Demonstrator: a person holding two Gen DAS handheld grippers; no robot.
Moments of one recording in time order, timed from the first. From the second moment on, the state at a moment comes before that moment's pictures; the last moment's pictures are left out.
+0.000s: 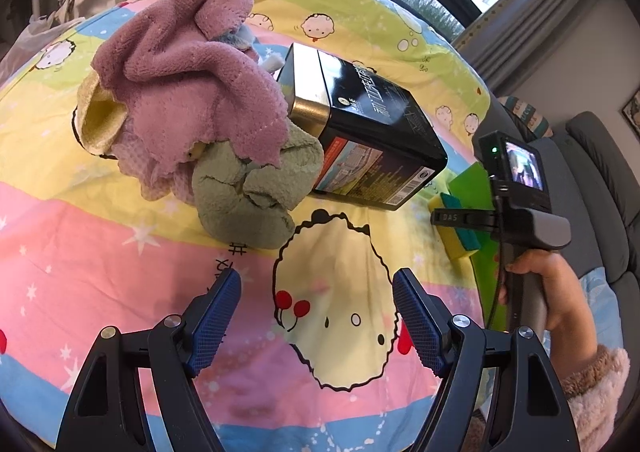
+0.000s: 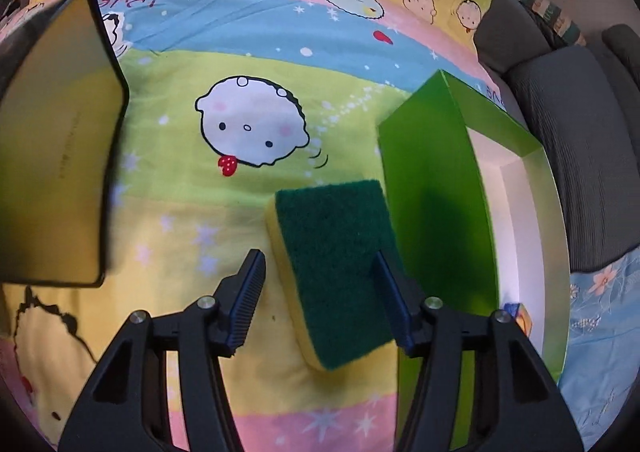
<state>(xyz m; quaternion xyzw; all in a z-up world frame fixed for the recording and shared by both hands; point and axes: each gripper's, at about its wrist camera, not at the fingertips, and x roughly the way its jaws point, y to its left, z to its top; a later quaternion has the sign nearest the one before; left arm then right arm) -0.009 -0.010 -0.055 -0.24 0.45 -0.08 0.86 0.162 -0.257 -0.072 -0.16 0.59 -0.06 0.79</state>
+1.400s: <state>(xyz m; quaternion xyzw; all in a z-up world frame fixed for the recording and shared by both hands) -0.011 0.010 -0.062 -0.27 0.47 -0.10 0.83 0.066 -0.198 -0.030 0.13 0.59 0.25 0.76</state>
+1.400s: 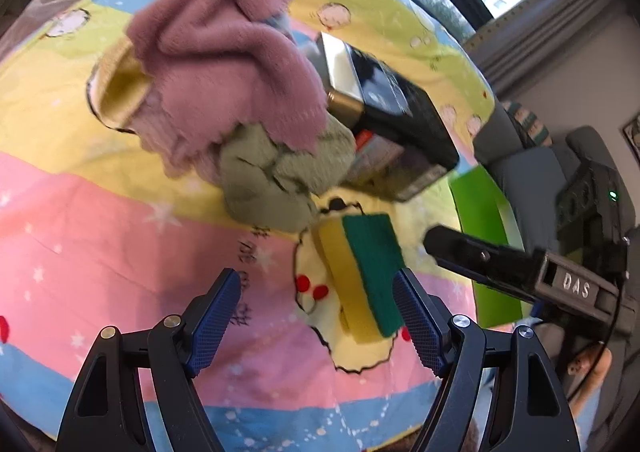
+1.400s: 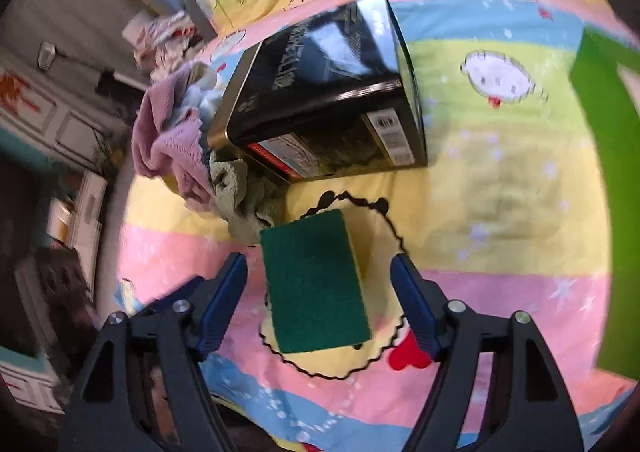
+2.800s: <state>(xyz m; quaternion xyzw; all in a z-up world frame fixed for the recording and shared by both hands) -0.036 -0.064 0.029 -0.15 0.30 -0.20 0.92 0.009 -0.233 0.049 0.19 0.42 0.29 0.84</state>
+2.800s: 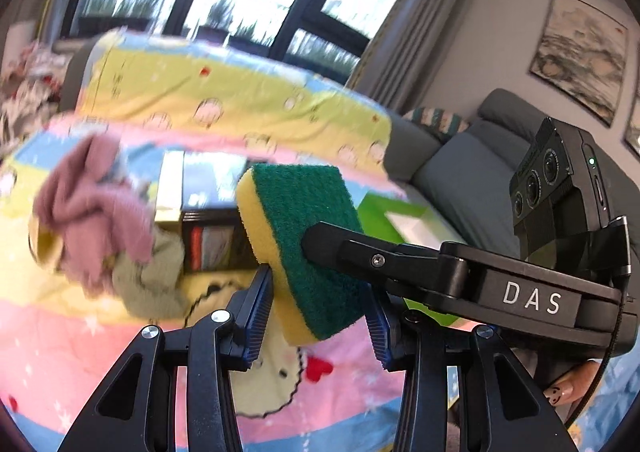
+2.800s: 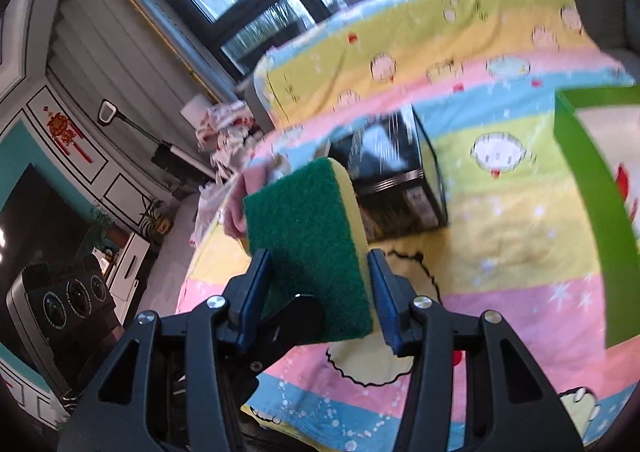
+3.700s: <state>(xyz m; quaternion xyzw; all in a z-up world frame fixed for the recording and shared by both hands) 0.035 -0.246 0.062 -0.05 0.26 -0.36 0.89 0.024 -0.412 0.078 0.26 0.30 0.11 0.91</state>
